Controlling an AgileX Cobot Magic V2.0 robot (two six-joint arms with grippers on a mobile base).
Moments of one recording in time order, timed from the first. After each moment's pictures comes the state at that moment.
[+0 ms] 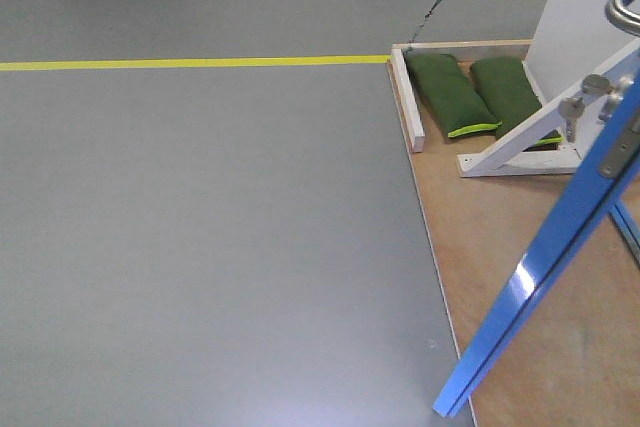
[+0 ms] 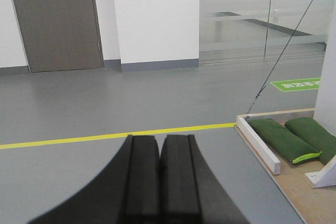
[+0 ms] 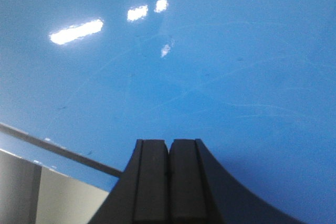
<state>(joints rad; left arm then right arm) -0.04 -0.01 0.03 0.07 0.10 -0.02 -0.70 1.18 -1.52 1.38 0.83 0.14</state>
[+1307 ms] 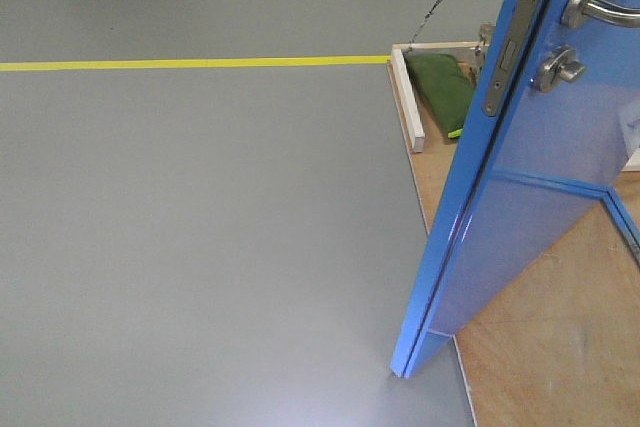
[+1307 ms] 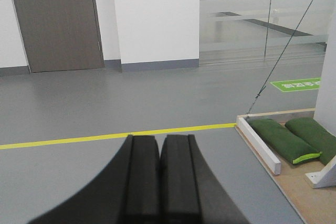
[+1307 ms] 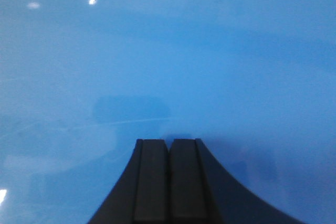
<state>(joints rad) -0.04 -0.01 0.03 0.07 0.10 -0.02 -0.27 1.51 -1.52 1.27 0.53 0.14</state>
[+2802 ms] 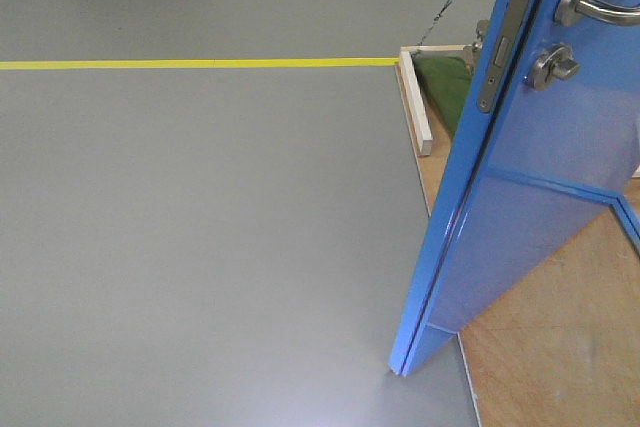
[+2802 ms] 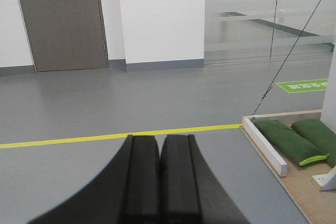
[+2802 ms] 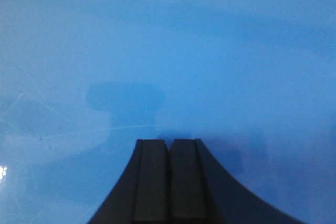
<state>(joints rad) -0.04 -0.01 0.03 0.07 0.10 -0.02 -0.27 1.52 -1.52 1.26 0.54 0.14</state>
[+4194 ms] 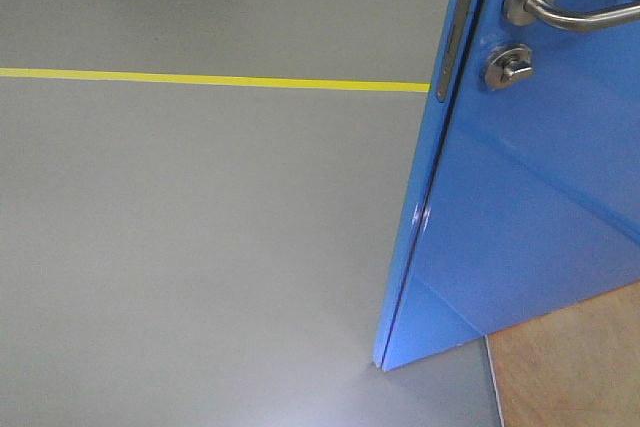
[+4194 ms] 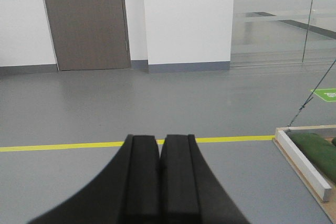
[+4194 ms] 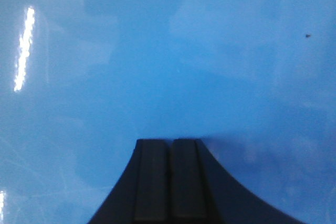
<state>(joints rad) -0.04 -0.01 0.03 0.07 0.10 -0.02 -0.26 1.52 -1.52 1.26 0.57 0.14</state>
